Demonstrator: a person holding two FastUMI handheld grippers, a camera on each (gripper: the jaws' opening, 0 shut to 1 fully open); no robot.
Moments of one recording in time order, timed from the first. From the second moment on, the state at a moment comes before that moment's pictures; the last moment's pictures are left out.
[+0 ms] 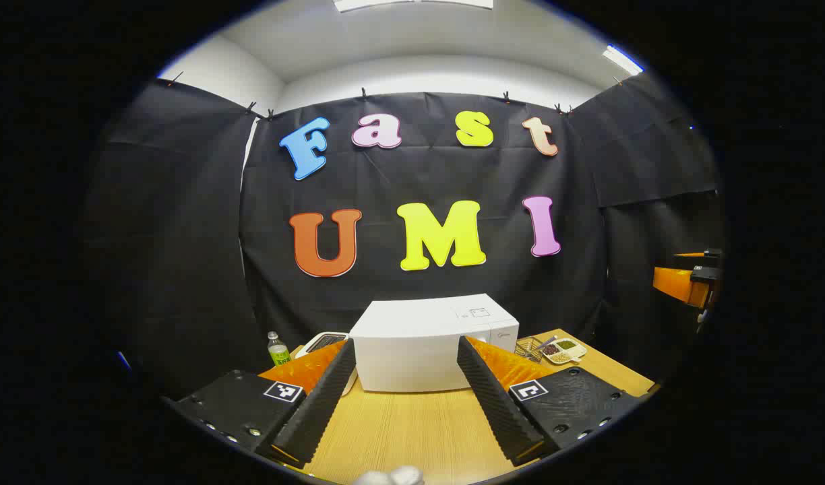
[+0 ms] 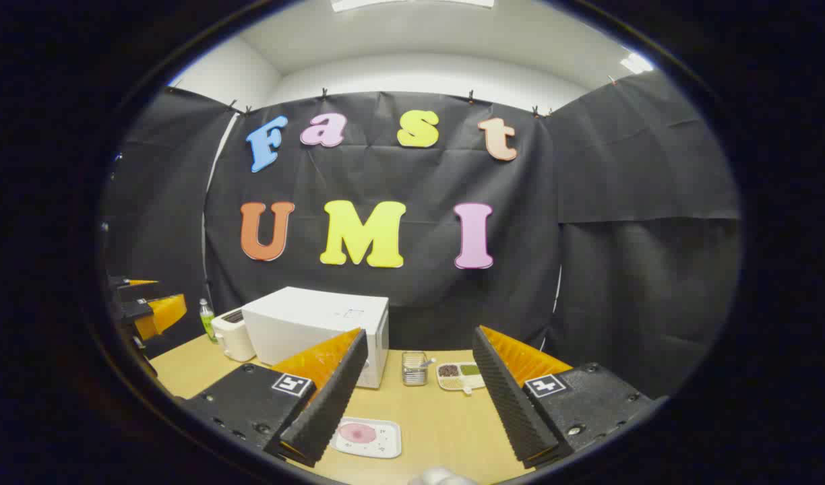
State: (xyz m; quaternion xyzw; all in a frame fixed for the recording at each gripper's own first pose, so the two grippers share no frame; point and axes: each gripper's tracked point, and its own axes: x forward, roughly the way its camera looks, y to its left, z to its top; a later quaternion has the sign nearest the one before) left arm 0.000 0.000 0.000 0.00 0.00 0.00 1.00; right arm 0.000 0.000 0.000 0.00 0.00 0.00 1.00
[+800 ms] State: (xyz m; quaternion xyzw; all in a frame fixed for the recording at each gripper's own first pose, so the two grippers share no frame) left arm 0.011 -0.001 -0.010 0.00 0.00 -0.01 1.00; right arm 0.002 0.003 -0.002 0.00 0.01 0.00 1.00
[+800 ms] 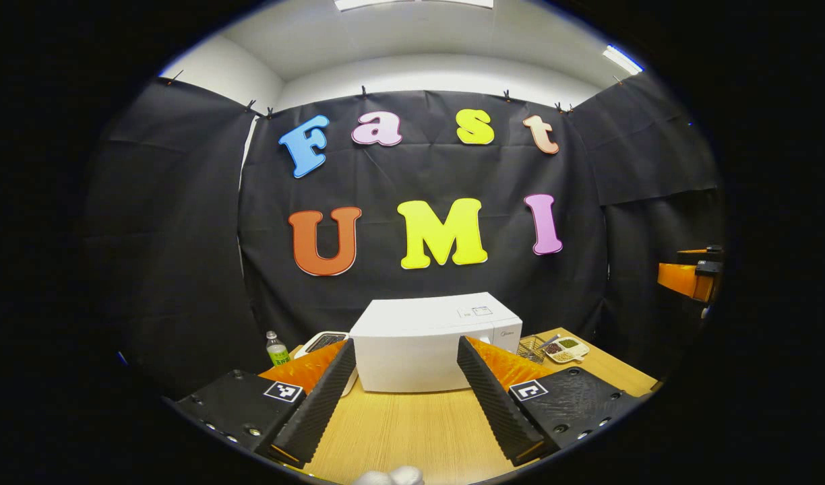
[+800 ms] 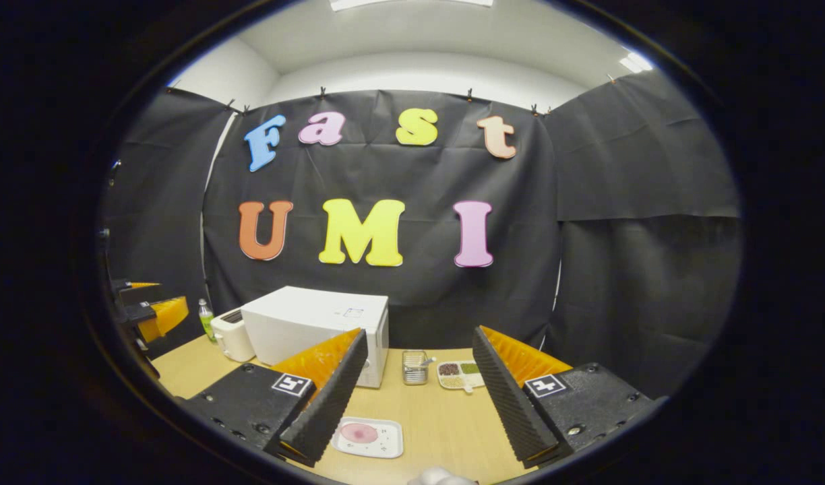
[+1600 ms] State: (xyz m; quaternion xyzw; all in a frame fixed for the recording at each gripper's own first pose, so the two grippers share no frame) left arm 0.186 -0.158 -0.137 0.00 0.04 -0.09 0.99; right arm -0.013 -0.067 0.015 -0.01 0.04 -0.05 1.00
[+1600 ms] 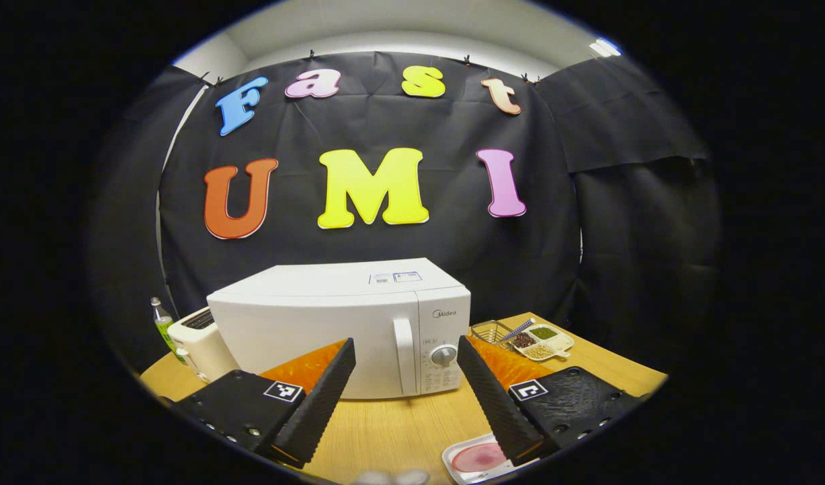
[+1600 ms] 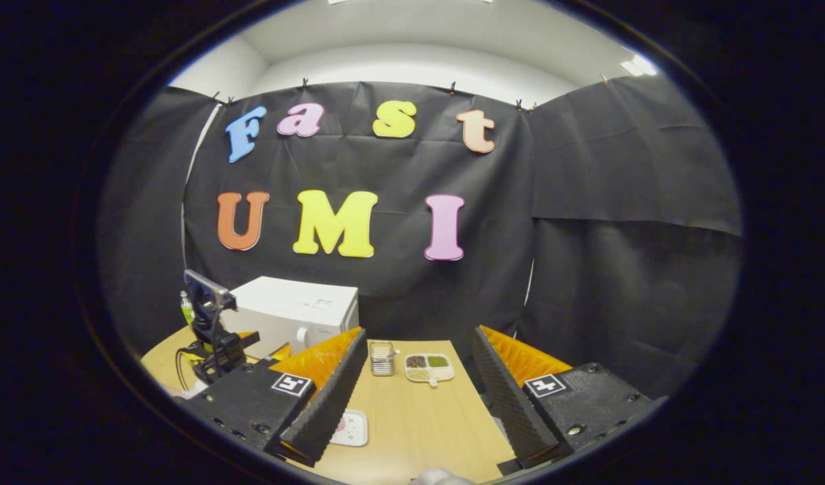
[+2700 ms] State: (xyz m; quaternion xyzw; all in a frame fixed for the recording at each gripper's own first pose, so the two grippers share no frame) left arm 0.278 -0.166 -0.203 -0.03 0.10 -0.06 0.99; right arm -0.019 -0.123 0.005 -0.03 0.07 -0.08 0.99
